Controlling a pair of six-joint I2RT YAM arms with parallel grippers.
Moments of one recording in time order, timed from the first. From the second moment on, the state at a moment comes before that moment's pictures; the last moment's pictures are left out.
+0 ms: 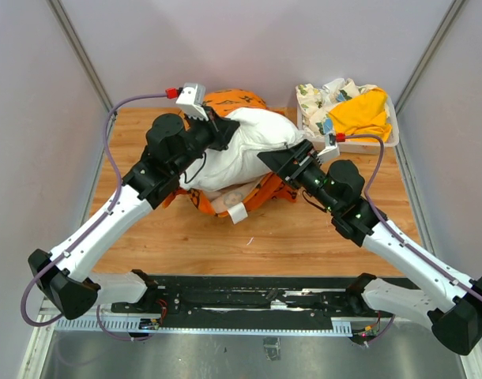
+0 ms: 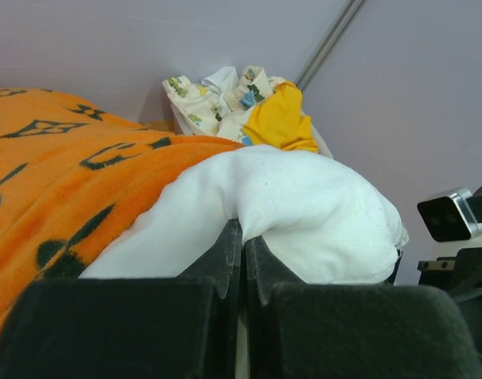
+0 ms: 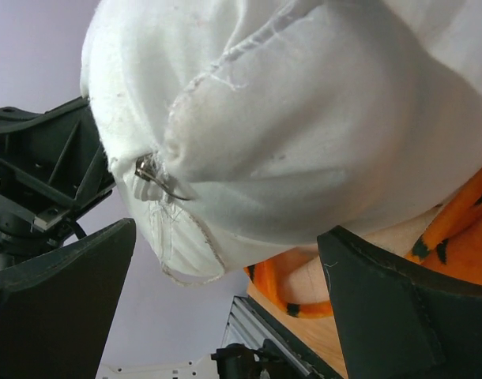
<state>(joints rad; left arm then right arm) -0.64 1.23 1.31 -0.05 -0.07 -0.41 0.69 0.99 0.85 0.15 0.01 1.09</state>
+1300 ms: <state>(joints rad) -0.65 1.13 1.02 0.05 0.27 -0.40 0.42 0.97 0.86 -0.16 -0.09 0.79</state>
